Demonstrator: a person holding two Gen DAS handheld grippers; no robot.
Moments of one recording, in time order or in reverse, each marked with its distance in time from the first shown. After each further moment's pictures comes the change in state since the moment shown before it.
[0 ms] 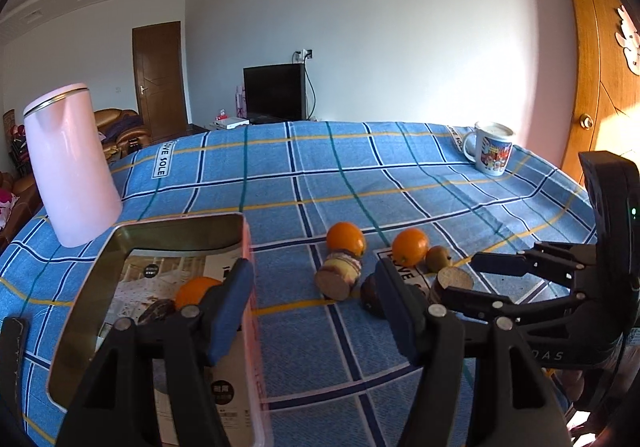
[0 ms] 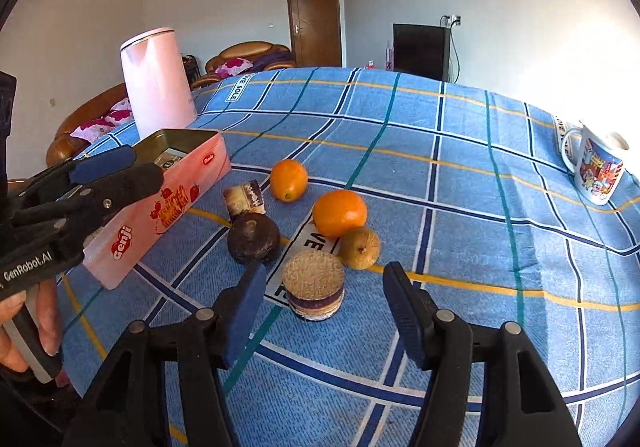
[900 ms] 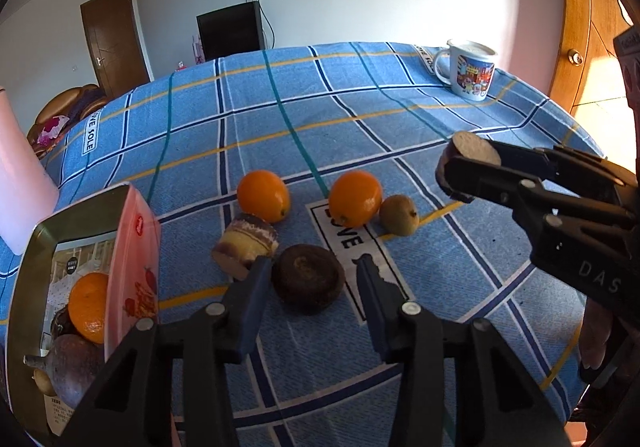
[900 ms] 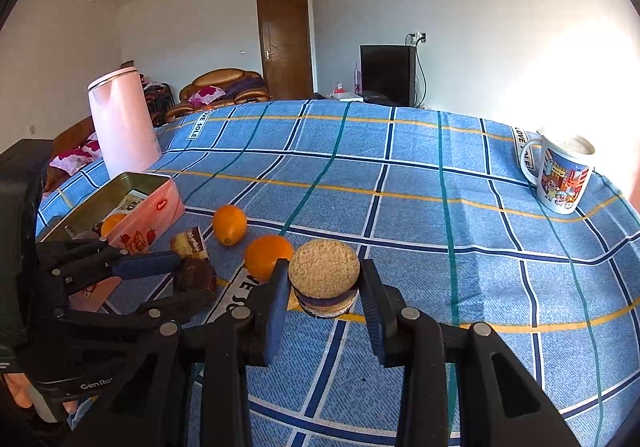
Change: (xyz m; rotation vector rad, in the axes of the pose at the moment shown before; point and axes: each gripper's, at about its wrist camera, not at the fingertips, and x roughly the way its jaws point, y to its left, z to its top) left arm 0.062 -0.055 -0.001 0.109 0.256 -0.066; right arm -0.018 -0.040 0.012 0.060 -0.118 -0.088
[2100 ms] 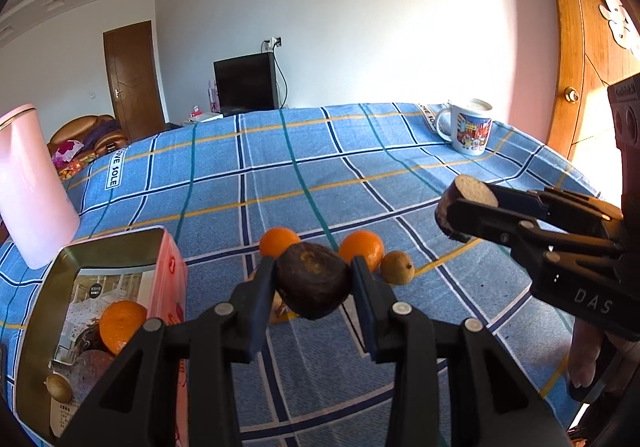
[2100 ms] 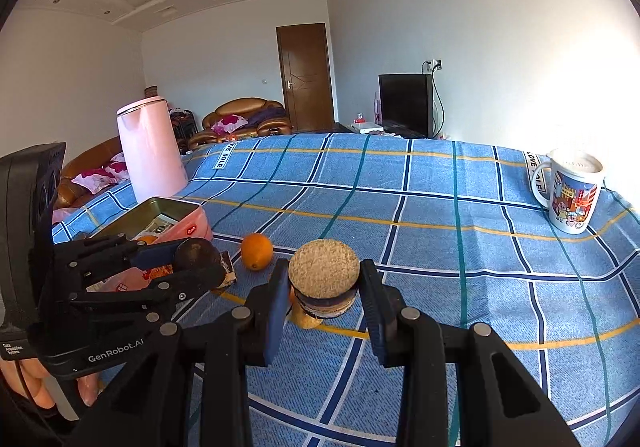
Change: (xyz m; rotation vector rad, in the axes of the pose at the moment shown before) left arm -0.033 0.008 0.002 -0.036 -0.226 0.021; right arm -0.021 -0.002 -0.002 -0.009 -0.123 0.085
